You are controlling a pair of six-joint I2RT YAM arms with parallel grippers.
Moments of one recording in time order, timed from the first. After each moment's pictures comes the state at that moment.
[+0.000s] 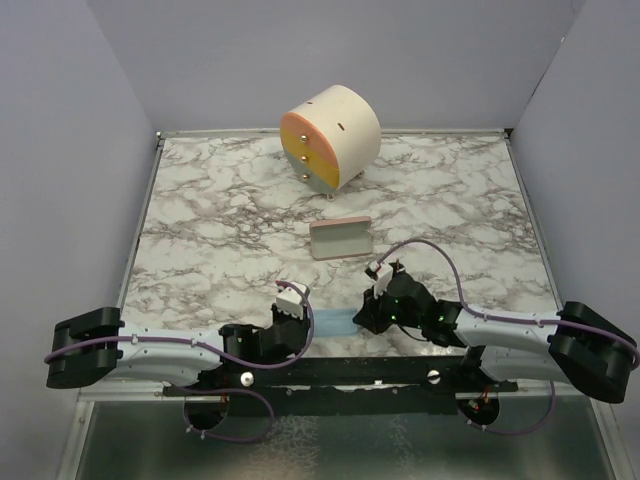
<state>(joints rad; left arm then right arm) -1.41 0.99 0.24 0.04 -0.68 -0.78 0.98 1.15 0.28 0.25 -0.09 0.47</state>
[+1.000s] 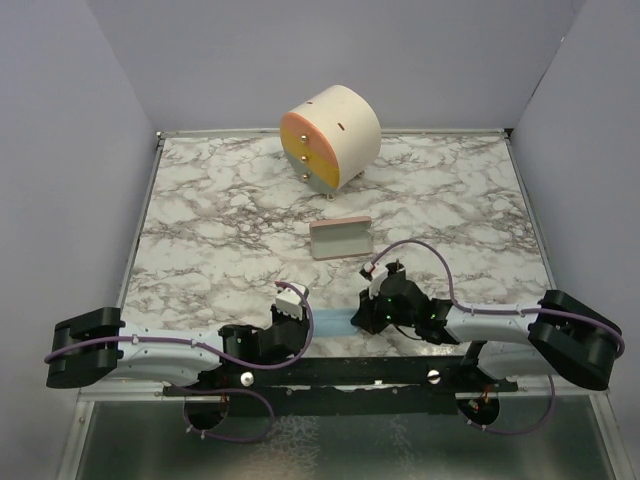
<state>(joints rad) -1.41 0.99 0.23 0.06 -0.68 -0.78 0.98 1.26 0.30 0.30 -0.09 0.46</state>
